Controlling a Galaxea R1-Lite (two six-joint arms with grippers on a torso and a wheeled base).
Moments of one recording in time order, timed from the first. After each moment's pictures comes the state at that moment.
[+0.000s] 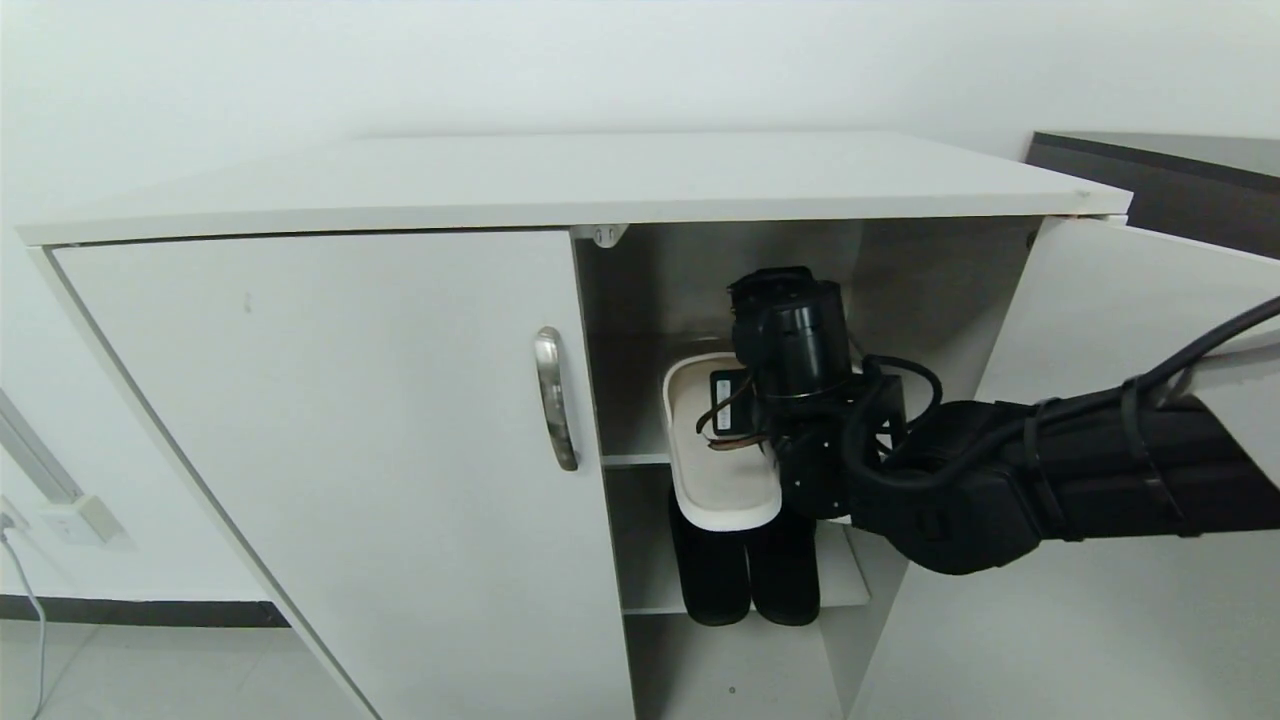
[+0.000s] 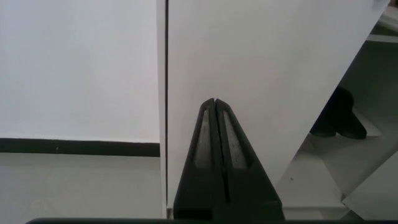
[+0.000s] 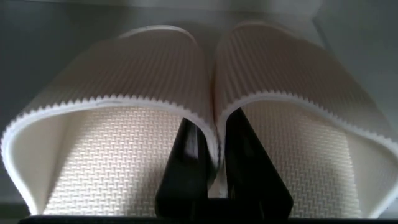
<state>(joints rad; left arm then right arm) 0.00 0.00 0.00 0.00 0.03 -0.09 0.82 2.03 -1.40 -0.38 -0.75 0.19</state>
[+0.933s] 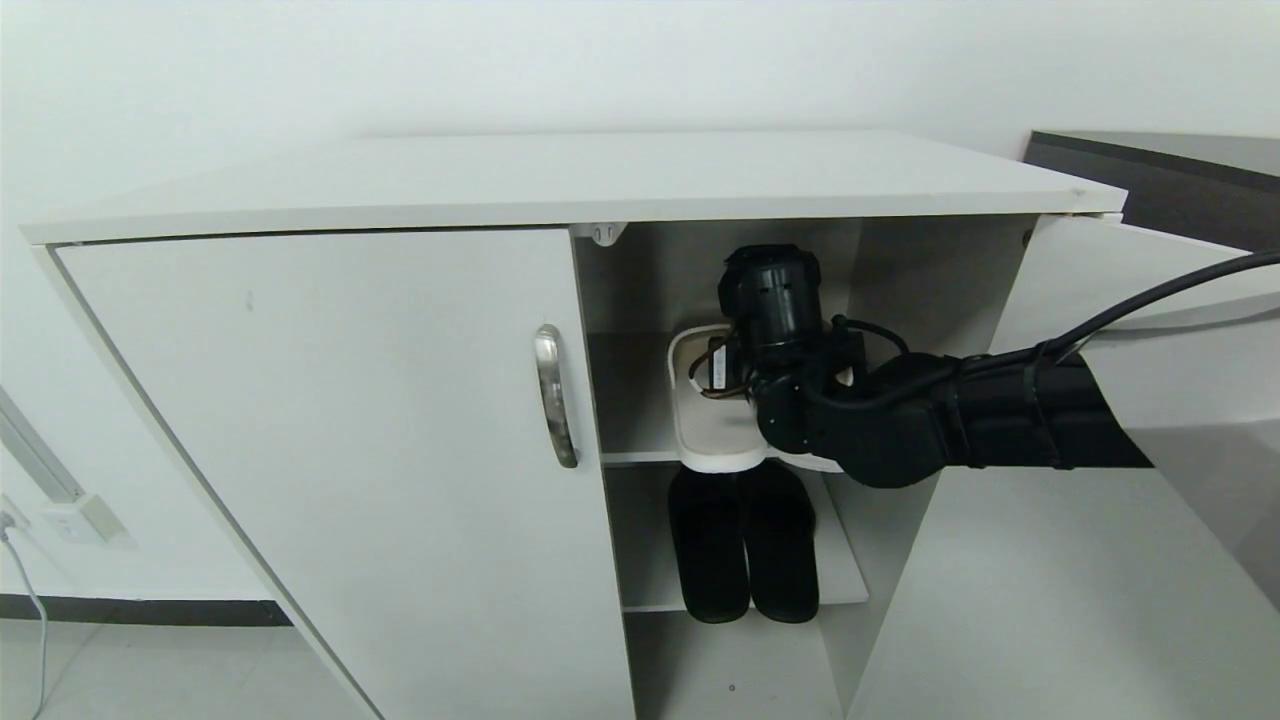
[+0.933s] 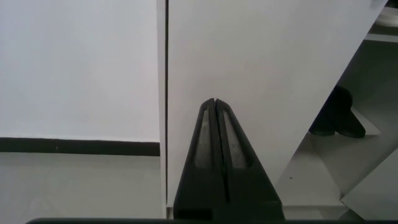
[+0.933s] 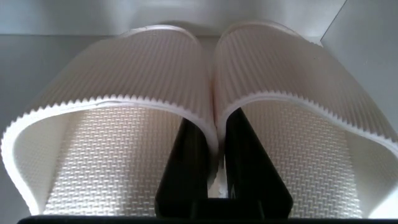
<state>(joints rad) 0.00 0.00 0.00 0.00 0.03 -0.09 0.74 2.17 -1.67 -0.25 -0.72 0.19</state>
